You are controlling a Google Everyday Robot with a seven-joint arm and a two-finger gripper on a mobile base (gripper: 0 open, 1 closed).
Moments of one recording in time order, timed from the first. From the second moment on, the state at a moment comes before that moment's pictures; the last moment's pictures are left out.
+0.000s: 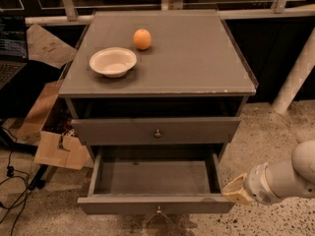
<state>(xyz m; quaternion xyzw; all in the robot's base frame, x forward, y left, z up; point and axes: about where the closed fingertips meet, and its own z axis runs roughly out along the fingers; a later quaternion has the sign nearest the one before) 0.392 -0.227 0.617 -0.44 0.86 0.19 0.21</state>
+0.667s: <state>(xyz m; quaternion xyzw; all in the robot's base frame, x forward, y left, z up) 0.398 -0.245 0.541 -0.39 0.87 0.20 0.24</state>
